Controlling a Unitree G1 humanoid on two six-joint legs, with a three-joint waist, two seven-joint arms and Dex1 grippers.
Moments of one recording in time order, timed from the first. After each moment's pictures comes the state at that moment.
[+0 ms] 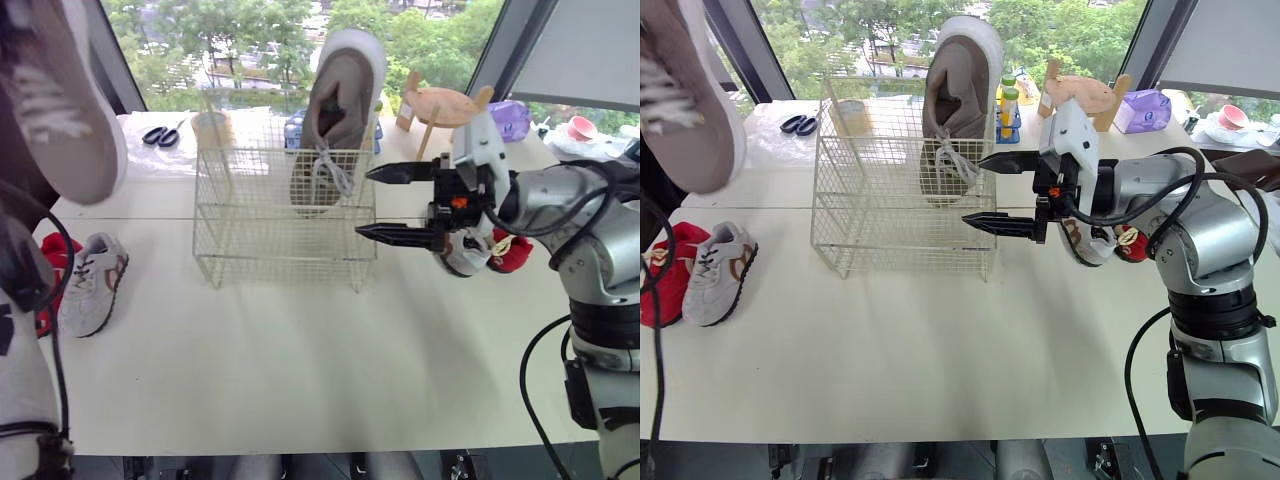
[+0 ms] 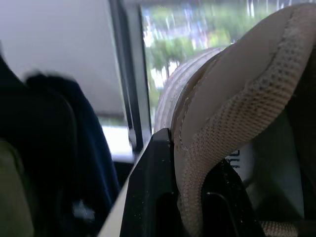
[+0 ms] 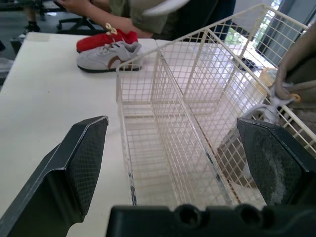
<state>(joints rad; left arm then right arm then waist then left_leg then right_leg) -1.59 0.88 0.24 0.81 -0.15 0.61 -0.16 -0.82 -0.75 -0.01 -0.24 0.59 0.74 1.07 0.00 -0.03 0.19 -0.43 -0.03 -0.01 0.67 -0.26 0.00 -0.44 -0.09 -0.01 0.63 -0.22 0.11</state>
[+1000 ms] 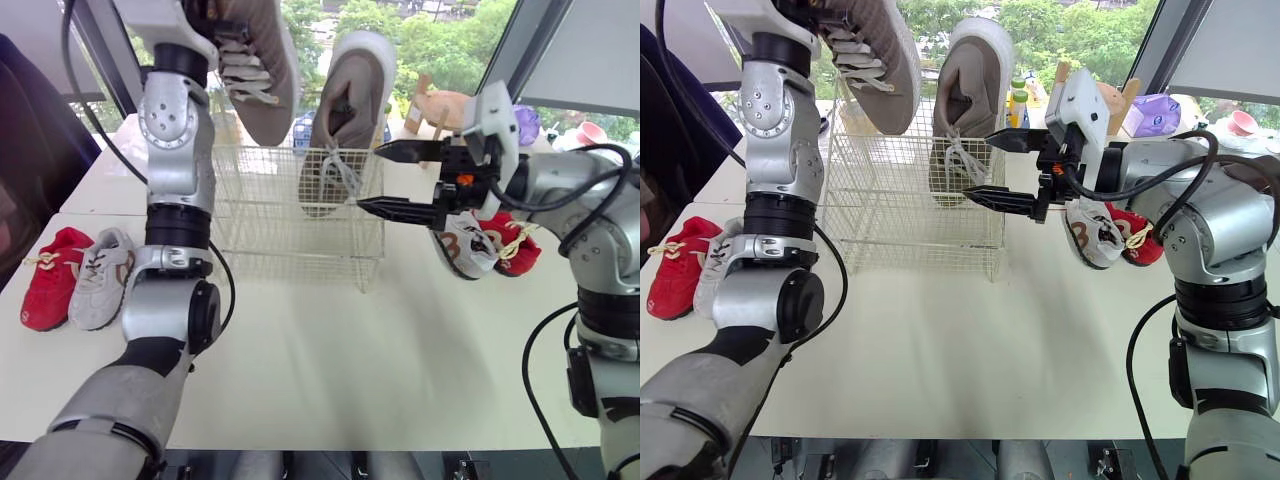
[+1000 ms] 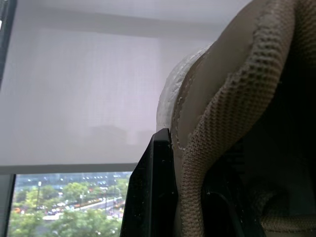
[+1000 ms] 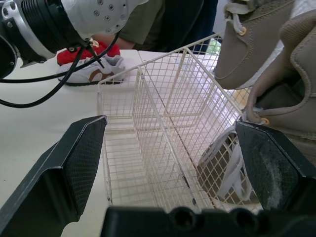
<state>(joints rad) -1.23 0.26 0.21 0.57 -0.13 -0.33 -0.08 -0.87 -0.76 -0.03 -0.25 0.63 0.80 0.95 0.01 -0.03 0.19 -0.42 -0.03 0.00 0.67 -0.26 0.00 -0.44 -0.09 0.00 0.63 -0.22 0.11</state>
